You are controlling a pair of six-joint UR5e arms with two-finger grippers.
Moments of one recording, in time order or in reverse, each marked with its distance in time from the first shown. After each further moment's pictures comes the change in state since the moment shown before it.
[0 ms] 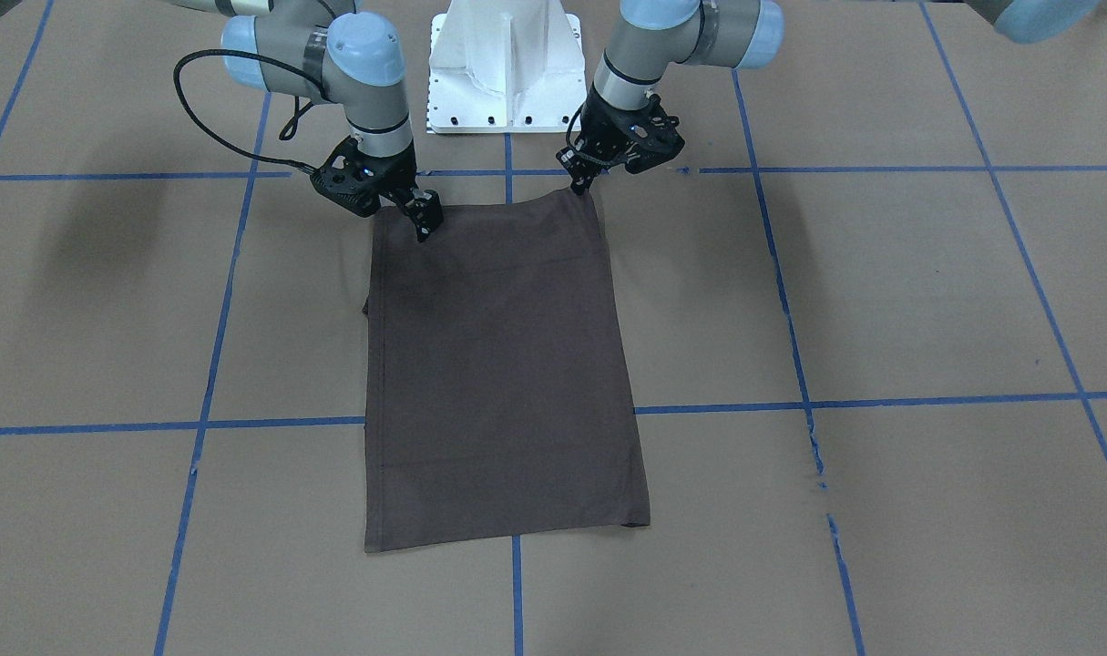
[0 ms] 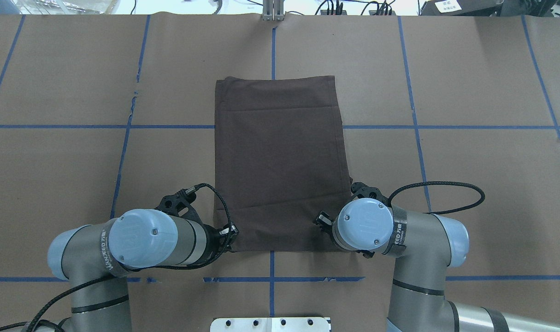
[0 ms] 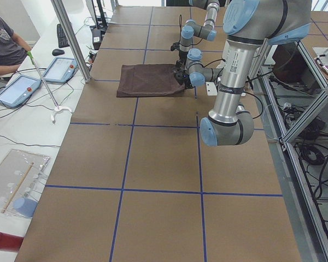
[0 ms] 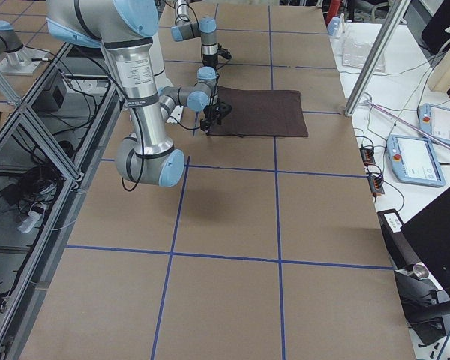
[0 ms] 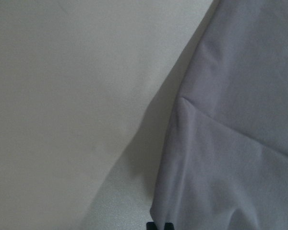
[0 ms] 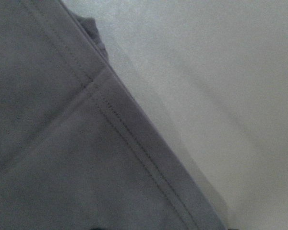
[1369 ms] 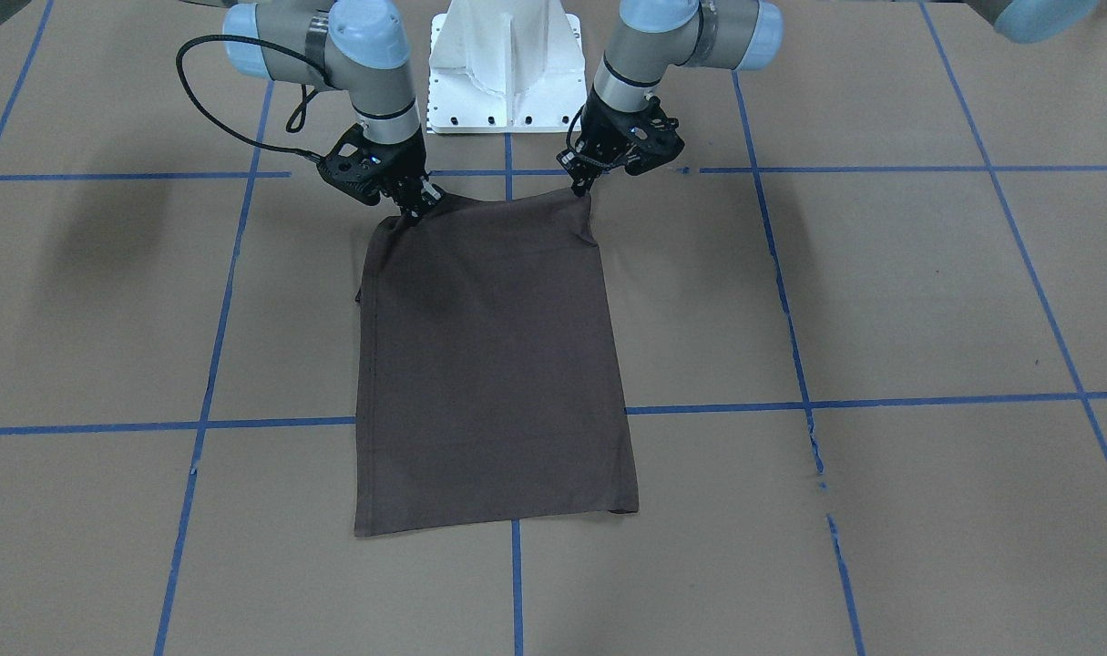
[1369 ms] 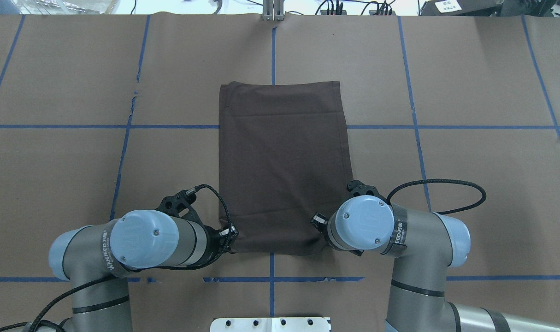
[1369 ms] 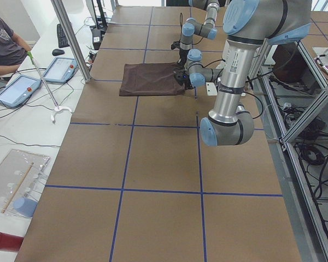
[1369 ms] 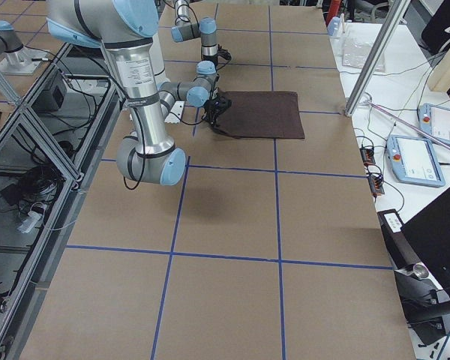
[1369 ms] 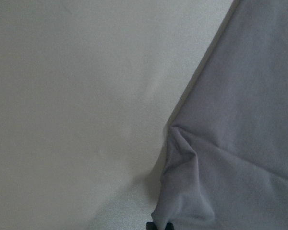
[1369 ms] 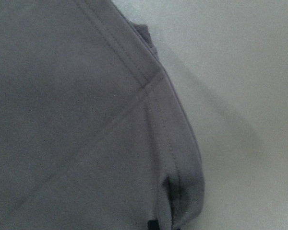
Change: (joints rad) left arm 0.002 0.000 0.004 0.000 0.000 0.000; right arm 0.002 0.016 0.043 -0.003 0.011 0.017
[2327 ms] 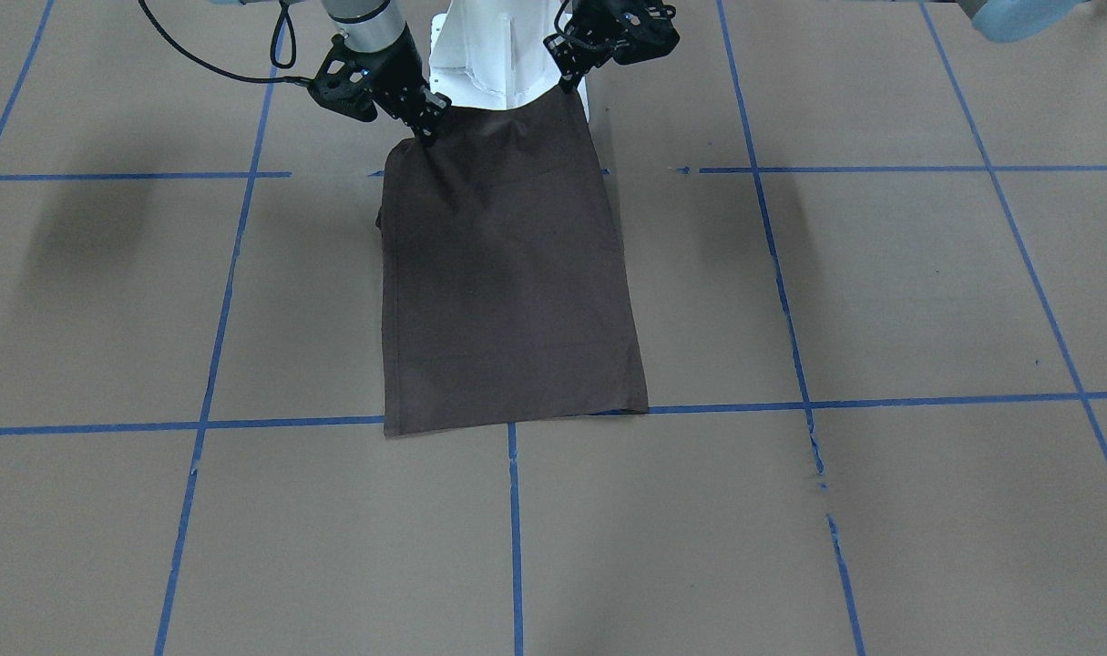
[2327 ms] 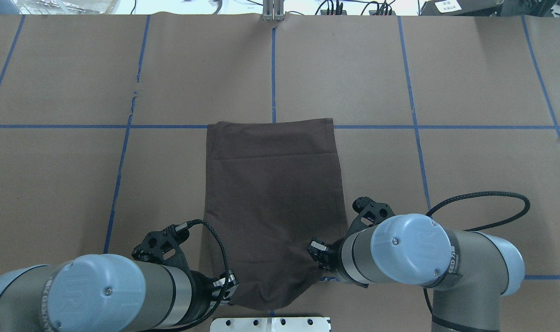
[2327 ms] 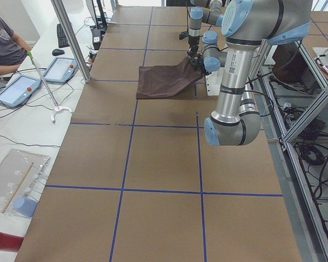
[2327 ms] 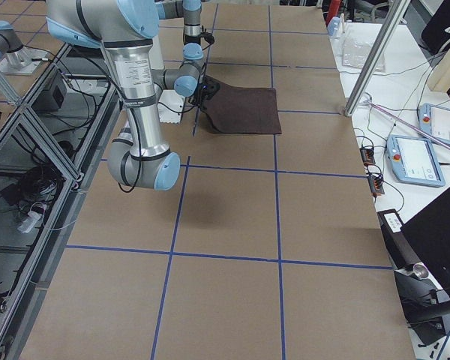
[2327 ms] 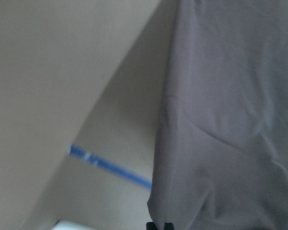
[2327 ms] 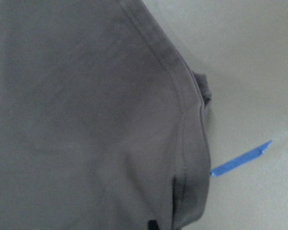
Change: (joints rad) left arm 0.144 0.016 -0.348 0.281 0.001 -0.006; right arm -0.077 -0.077 0.261 0.012 0.067 0.004
